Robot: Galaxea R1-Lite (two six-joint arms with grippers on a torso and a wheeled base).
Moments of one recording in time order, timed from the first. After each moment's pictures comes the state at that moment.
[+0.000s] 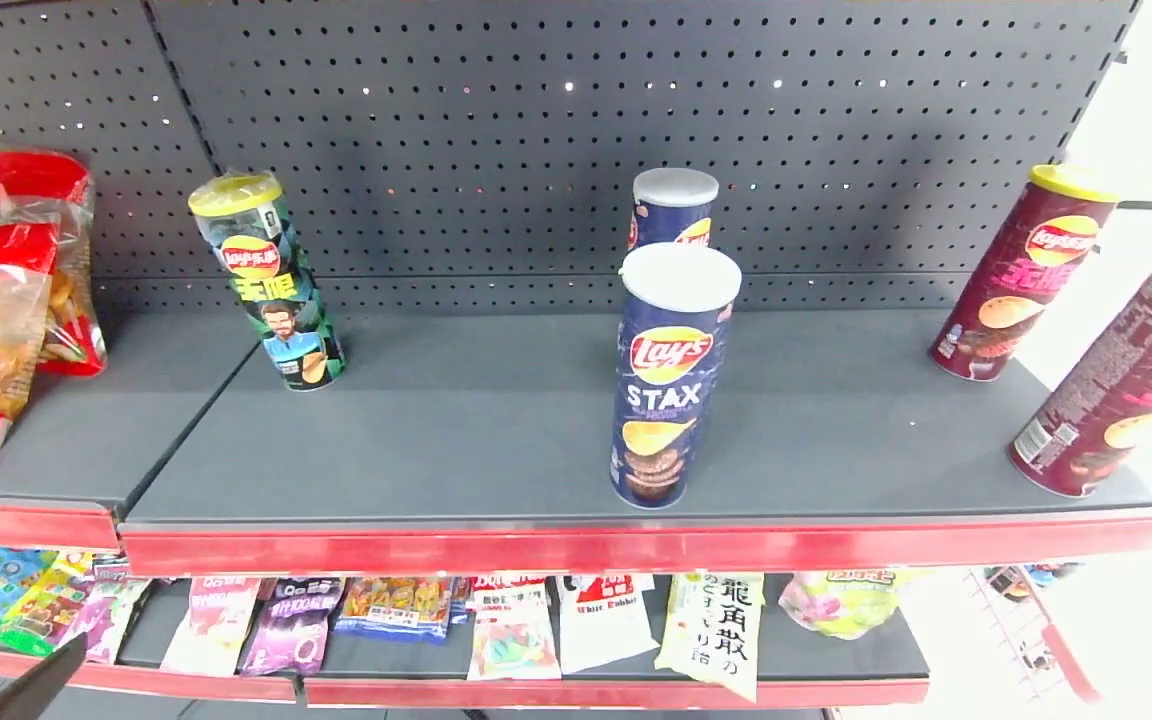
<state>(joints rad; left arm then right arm) -0.30 0.61 -0.41 0.07 0.20 0.22 0.24 0.34 -0.42 0.22 -0.19 -0.19</state>
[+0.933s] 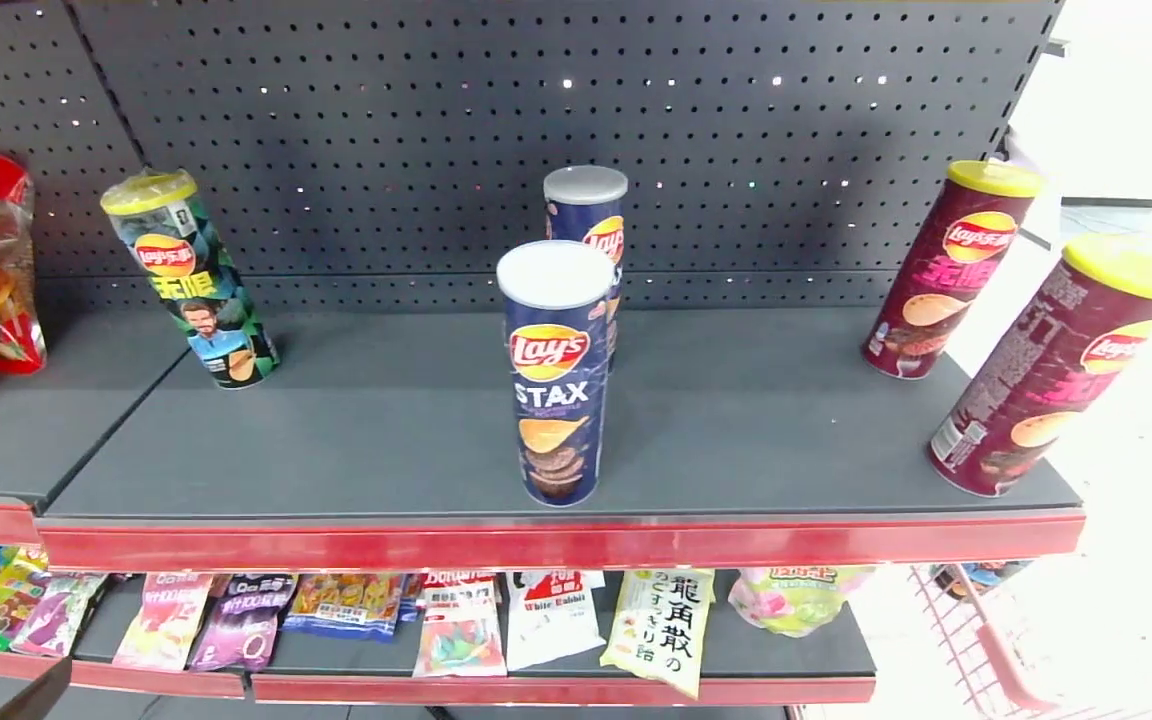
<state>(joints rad) -0.30 0.54 -0.37 0.07 0.20 0.24 0.24 0.32 -0.40 0.22 -0.19 -0.22</state>
